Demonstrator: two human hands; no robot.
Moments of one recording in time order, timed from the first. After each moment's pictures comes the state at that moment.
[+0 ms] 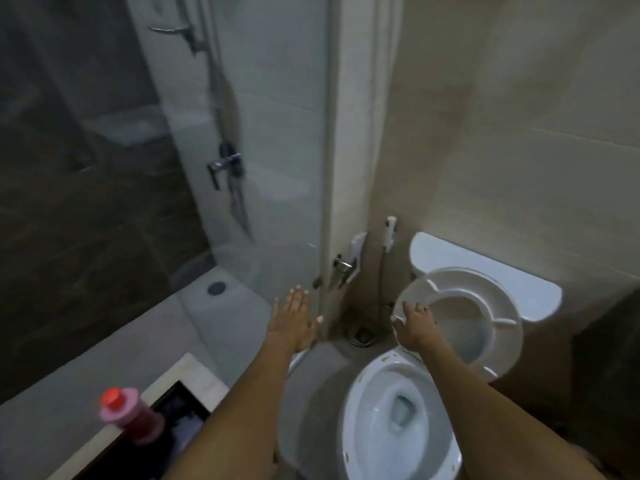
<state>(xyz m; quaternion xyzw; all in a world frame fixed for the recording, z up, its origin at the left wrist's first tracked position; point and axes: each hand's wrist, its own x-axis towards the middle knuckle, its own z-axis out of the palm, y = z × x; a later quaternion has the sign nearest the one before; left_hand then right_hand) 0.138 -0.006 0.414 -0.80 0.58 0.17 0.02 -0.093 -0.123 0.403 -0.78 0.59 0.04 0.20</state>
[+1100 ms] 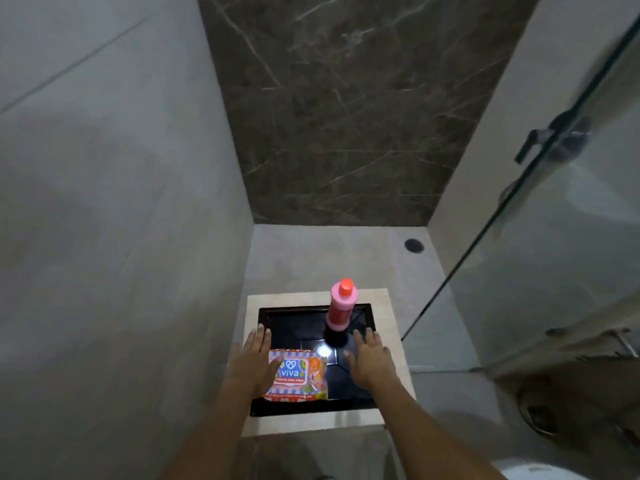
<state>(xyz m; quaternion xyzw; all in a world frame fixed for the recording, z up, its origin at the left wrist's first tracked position) 0.275 0.427 0.284 -0.96 0.12 0.26 -0.01 0.235 0.193 0.285 -0.95 0.11 0.25 0.12</state>
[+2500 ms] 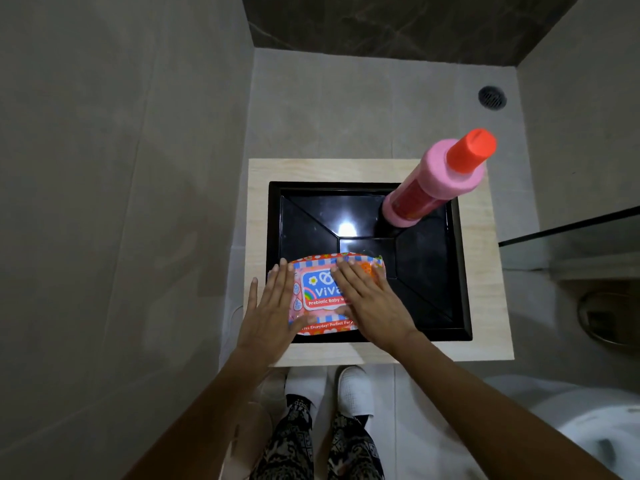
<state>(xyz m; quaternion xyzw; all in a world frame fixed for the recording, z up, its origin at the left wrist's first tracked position) 0.278 0.478 -0.005 -0.95 0.15 0.22 -0.15 0.269 0.251 0.006 -0.97 -0.19 0.15 0.03</state>
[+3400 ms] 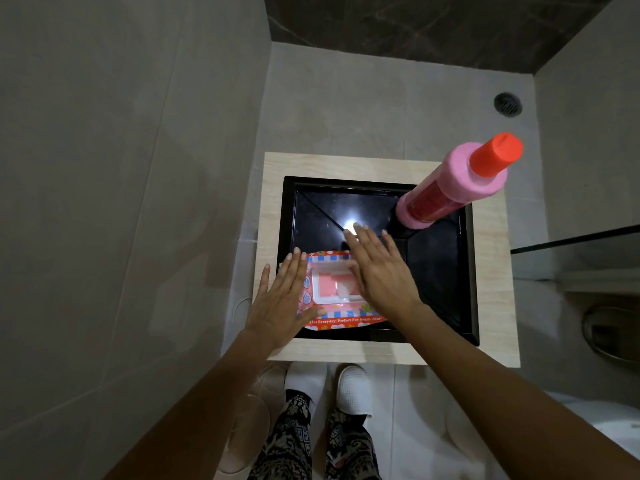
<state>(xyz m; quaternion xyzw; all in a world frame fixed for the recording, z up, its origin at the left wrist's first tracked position) 0.294 0.479 0.010 -0.94 0.18 0.25 -0.13 0.318 0.265 0.035 -0.98 -0.14 0.04 0.10</state>
